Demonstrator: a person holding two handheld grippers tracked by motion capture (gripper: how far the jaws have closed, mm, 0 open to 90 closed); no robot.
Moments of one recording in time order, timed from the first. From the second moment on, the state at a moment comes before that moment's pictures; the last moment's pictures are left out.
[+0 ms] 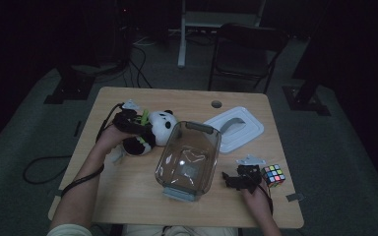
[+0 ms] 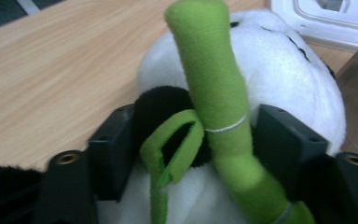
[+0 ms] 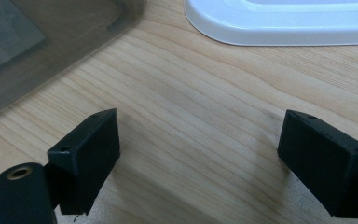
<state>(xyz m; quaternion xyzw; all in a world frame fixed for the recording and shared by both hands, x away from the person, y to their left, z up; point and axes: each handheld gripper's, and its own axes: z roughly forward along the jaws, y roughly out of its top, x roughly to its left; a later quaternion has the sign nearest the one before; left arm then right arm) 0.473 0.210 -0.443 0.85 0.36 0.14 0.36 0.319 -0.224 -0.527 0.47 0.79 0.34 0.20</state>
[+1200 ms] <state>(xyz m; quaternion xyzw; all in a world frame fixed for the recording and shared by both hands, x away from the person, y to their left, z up) 0.442 0.242 -0.390 0.78 0.45 0.15 0.40 0.309 -0.207 -0.521 0.44 0.81 0.36 0.18</state>
